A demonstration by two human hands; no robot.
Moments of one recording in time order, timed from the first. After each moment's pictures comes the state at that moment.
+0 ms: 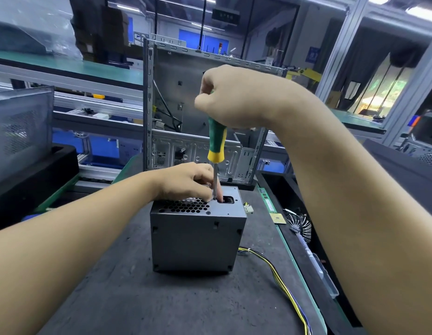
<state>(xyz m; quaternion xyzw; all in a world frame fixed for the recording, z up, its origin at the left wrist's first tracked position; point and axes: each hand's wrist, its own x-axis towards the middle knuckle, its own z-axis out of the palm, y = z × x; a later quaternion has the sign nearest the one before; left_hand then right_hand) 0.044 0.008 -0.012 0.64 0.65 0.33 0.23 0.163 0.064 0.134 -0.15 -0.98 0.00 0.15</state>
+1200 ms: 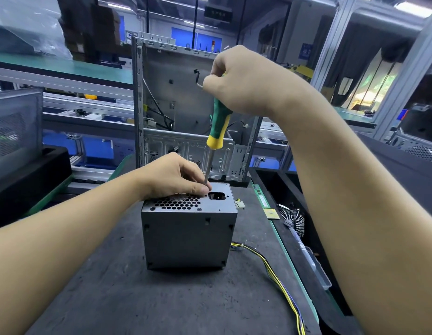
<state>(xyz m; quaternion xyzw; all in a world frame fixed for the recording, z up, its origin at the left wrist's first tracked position) 0.033 0.008 -0.024 0.59 0.67 0.40 0.19 0.177 0.085 0.139 -0.16 -0.95 0.04 0.26</state>
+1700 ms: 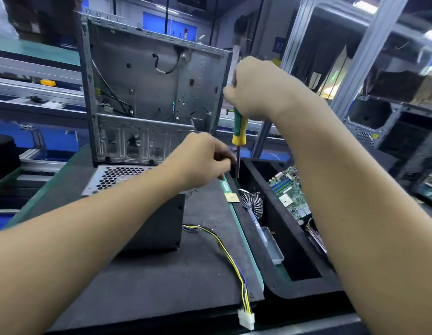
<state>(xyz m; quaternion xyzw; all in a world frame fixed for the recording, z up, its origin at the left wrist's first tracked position) 0.160 0.076 0.000 0.59 0.68 0.44 0.04 0.257 0.138 0.130 -0.29 -0.93 -0.09 0.20</state>
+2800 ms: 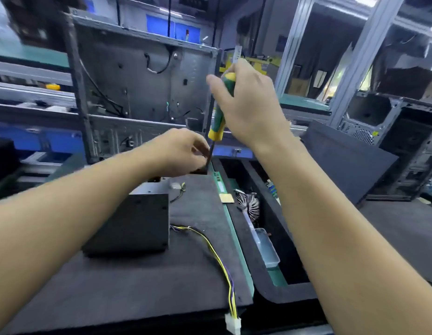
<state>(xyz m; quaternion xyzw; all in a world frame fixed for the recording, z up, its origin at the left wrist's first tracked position) 0.140 0.080 0.017 0.57 0.77 0.30 0.03 0.269 0.151 0.089 -0.15 -0.87 0.11 0.45</state>
